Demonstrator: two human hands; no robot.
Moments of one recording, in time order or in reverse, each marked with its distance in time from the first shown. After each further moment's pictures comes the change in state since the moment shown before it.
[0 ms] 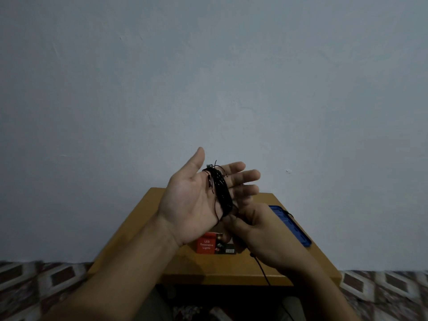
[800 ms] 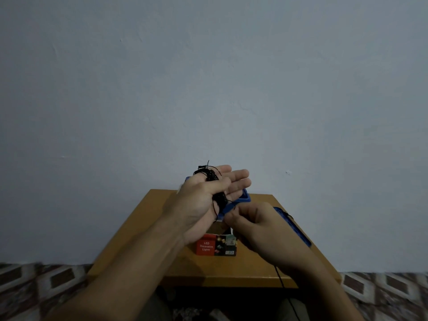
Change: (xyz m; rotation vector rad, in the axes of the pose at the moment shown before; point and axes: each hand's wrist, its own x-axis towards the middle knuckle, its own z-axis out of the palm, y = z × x) left_hand 0.009 -0.009 0.002 0.235 0.304 0.152; right_hand 0.001 -0.007 -0.005 -0.004 0.022 0.056
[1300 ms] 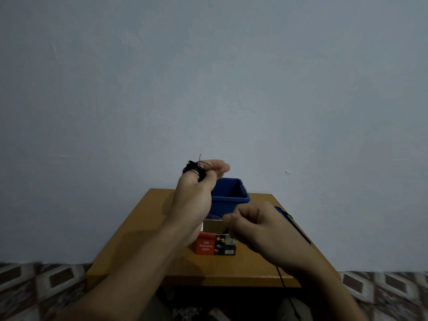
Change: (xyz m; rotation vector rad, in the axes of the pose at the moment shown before) left_hand 0.004 -0.009 -0.006 0.399 0.276 0.224; right_hand -0.007 -0.010 -0.003 0.004 -0.041 -0.041
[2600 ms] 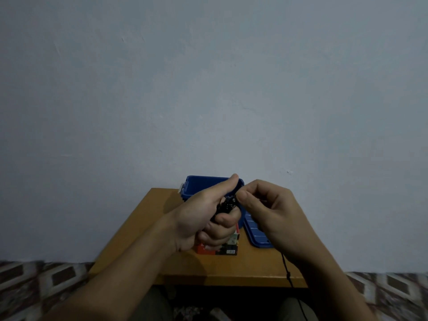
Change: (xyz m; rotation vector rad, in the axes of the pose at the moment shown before) left_hand -0.009 0.010 -0.016 0.087 -0.810 -0.412; right_hand 0.004 -0.002 -0.009 0.126 0.238 -0.201
